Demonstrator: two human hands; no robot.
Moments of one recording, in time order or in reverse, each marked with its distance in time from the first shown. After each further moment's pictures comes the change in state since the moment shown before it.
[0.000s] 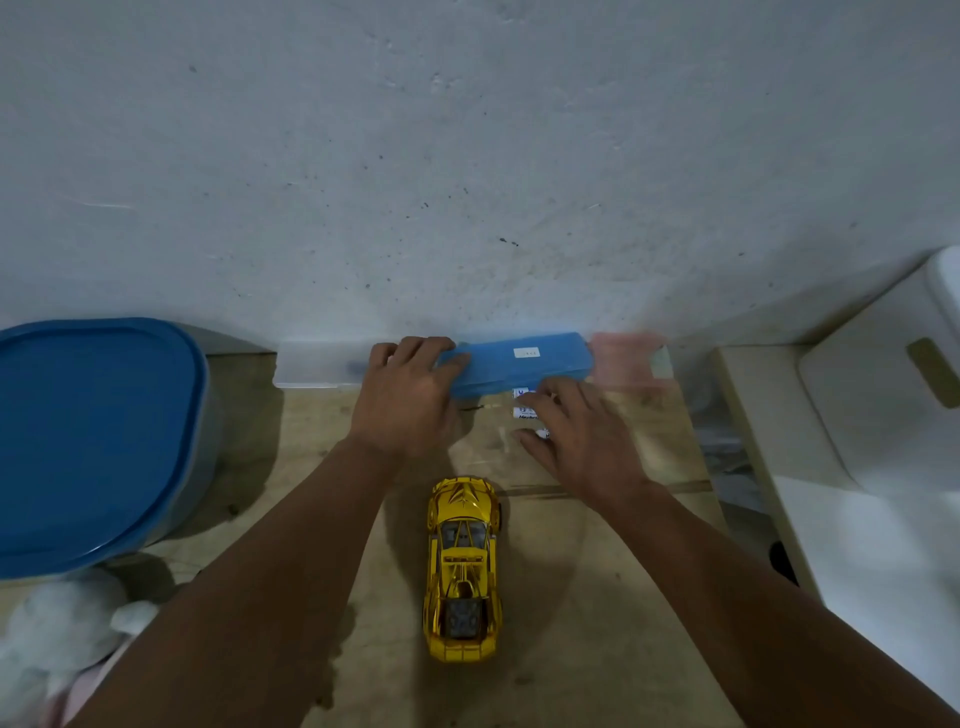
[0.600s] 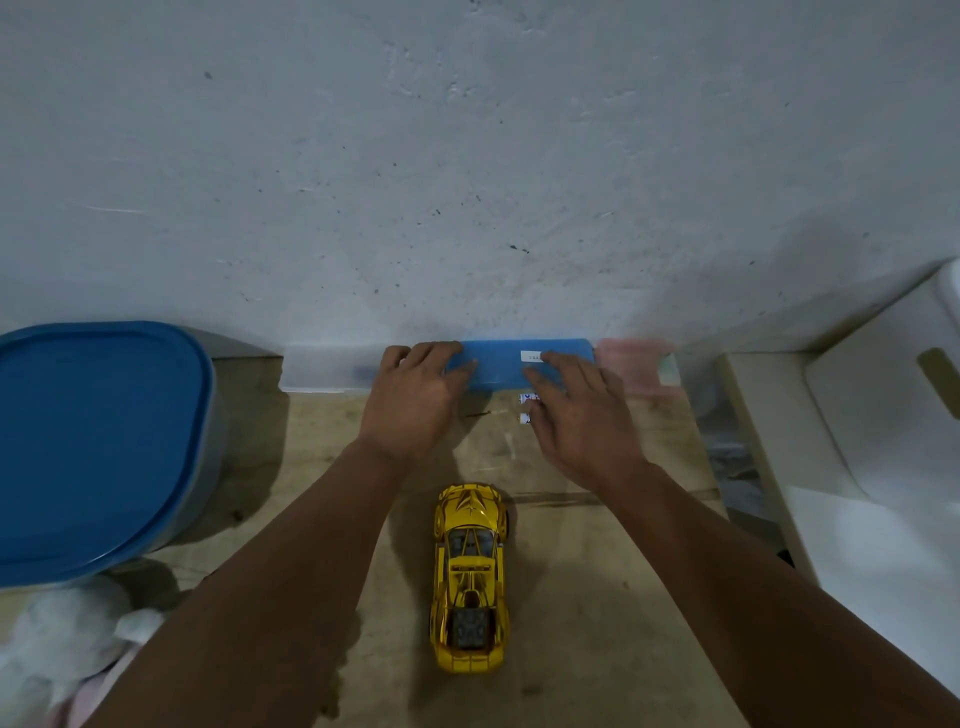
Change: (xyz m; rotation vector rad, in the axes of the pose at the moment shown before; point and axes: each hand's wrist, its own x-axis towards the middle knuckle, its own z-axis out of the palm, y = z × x) left_hand 0.006 -0.001 -0.003 0.051 -0.067 0.022; right_hand 0.028 -0.003 -0.006 -0.068 -0.097 0.097
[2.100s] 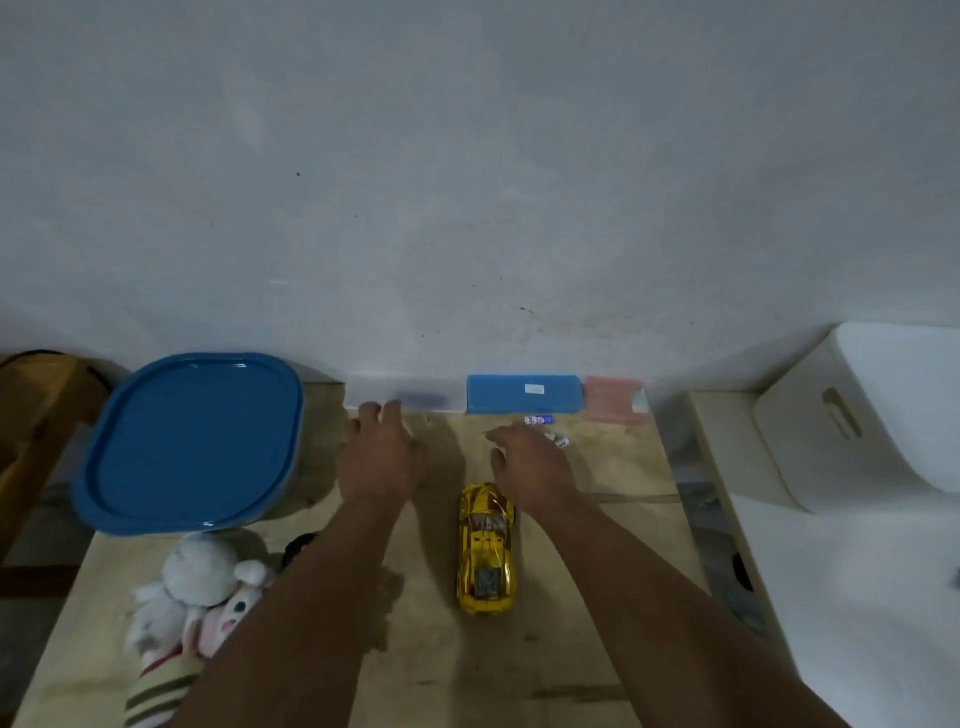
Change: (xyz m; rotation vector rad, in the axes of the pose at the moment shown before) left_hand -0.088 -0.013 -0.062 -0.284 -0.146 -0.676; right_hand -0.018 -0.107 -0.062 0.326 -0.221 0.181
